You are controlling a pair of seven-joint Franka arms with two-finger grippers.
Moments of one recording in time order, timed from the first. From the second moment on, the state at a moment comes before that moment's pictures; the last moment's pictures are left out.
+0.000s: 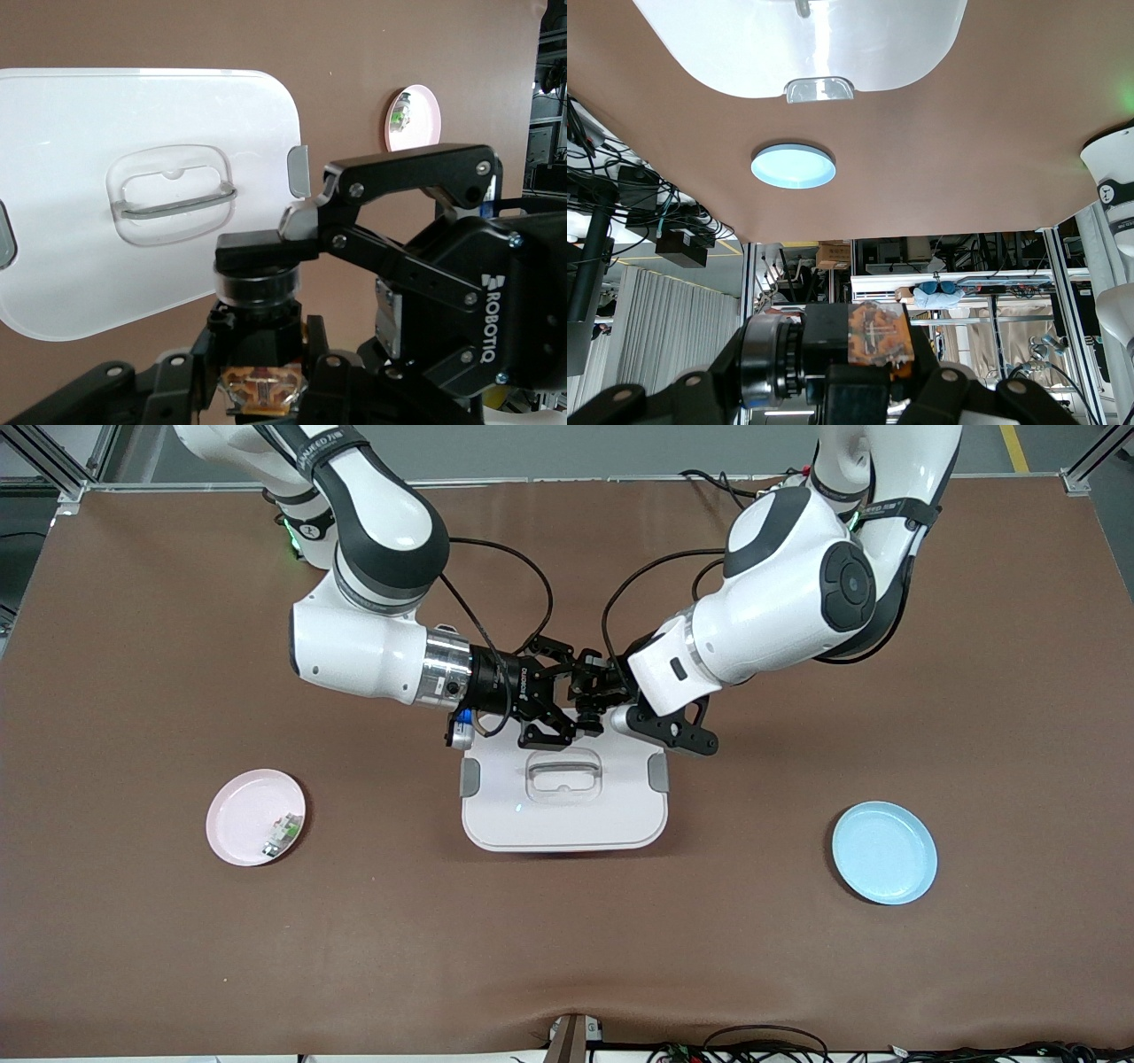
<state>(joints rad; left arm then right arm) -0.40 0.39 -0.21 -1.39 -0.54 1.99 -0.30 0.46 0.38 0.17 -1.60 1.23 2.33 1.45</state>
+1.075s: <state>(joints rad) -0.34 0.39 -0.18 -1.39 -0.47 1.90 -0.30 0.44 0.38 0.15 -1.59 1.23 2.32 1.43</state>
